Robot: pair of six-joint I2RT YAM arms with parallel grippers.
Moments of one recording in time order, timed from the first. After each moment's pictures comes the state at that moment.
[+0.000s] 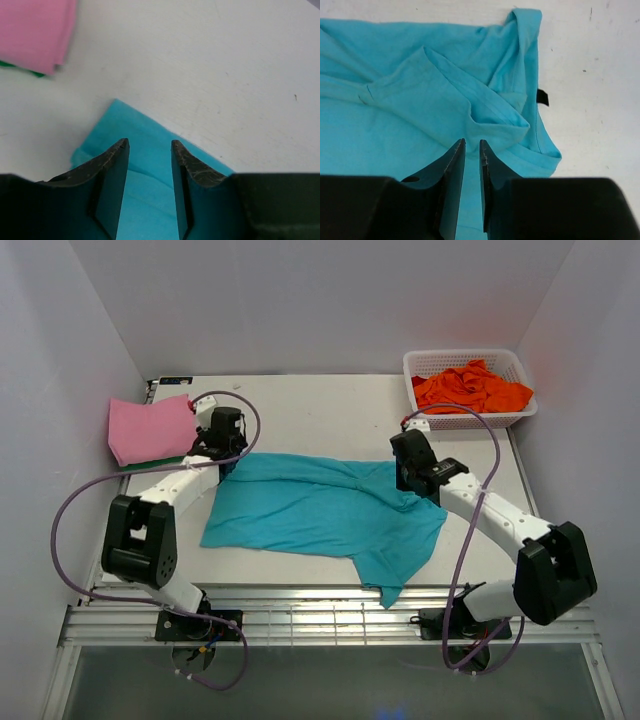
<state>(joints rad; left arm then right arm) -0.25 1.55 1.02 -0.09 -0.52 -0.59 0.54 1.35 0.96 -0.50 0.40 0.34</state>
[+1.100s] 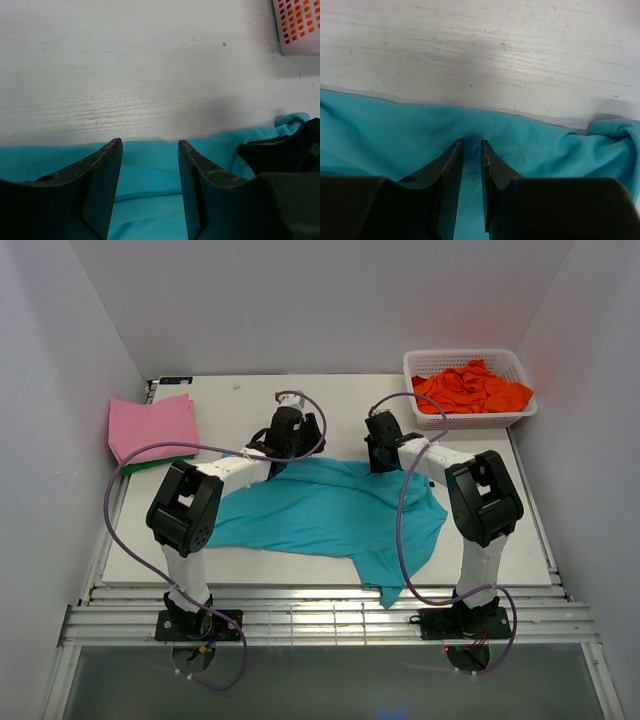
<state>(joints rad) -0.52 1.89 1.22 0.16 -0.06 -0.52 0.48 1.93 1.28 -0.30 0.22 0.23</state>
